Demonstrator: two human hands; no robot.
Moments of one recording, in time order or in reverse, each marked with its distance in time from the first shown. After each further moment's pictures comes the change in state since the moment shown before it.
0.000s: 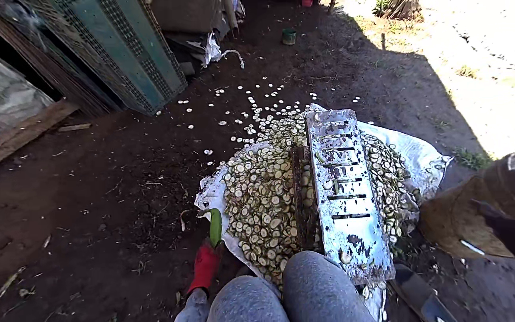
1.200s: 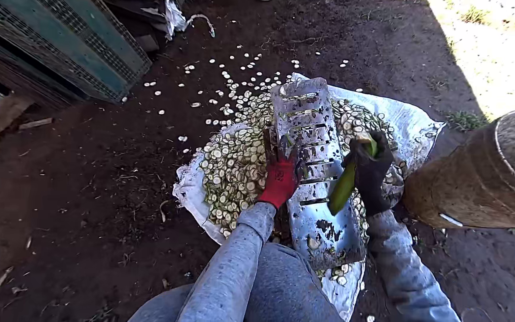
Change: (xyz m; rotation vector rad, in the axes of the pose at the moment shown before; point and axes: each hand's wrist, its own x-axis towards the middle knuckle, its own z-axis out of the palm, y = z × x) left_hand -0.053 0.334 0.089 0.259 0.050 0.886; right_hand 0.036 -0.104 0.157 1.076 0.064 0.076
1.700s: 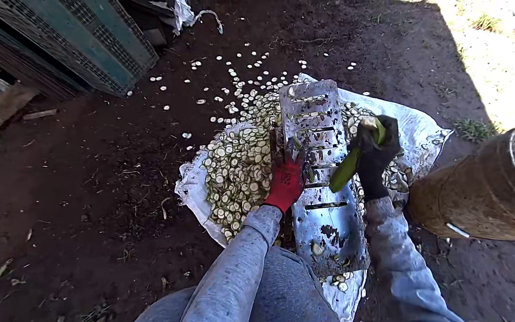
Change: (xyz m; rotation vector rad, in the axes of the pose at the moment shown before) left_hand 0.004 0.005 -0.004 -0.004 -0.005 -0.017; right_hand 0.049 0.005 0.030 -0.012 0.142 -0.297
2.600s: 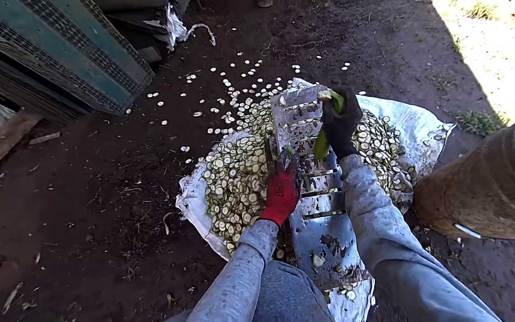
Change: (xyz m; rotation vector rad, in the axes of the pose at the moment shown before) left_hand 0.000 0.002 -0.001 -0.034 -0.008 -0.084; right_hand 0.064 0.042 0.078 -0.192 -0.021 -0.228
